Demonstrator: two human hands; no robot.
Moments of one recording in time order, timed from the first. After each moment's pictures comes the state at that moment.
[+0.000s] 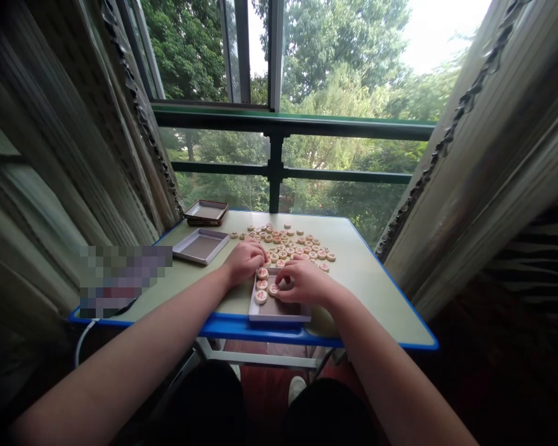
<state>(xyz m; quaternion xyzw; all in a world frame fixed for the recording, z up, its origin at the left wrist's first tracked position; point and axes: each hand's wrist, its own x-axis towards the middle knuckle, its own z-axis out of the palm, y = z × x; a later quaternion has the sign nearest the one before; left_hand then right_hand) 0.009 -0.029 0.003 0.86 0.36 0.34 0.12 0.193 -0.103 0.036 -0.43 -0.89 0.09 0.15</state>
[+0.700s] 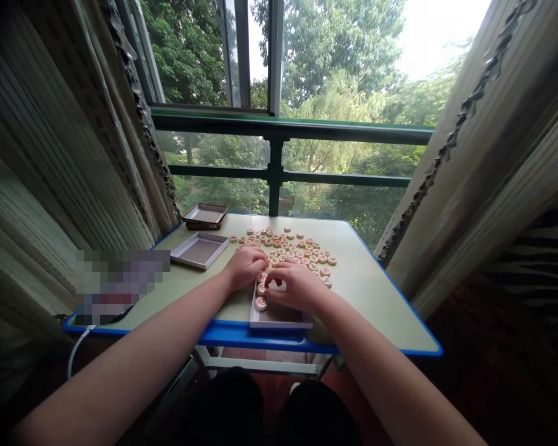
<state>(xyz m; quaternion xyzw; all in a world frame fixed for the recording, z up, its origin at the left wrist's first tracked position) 0.010 -0.025 -0.001 0.87 0.36 0.31 0.11 0.178 -0.097 0.025 -0.38 -0.90 0.04 0.23</state>
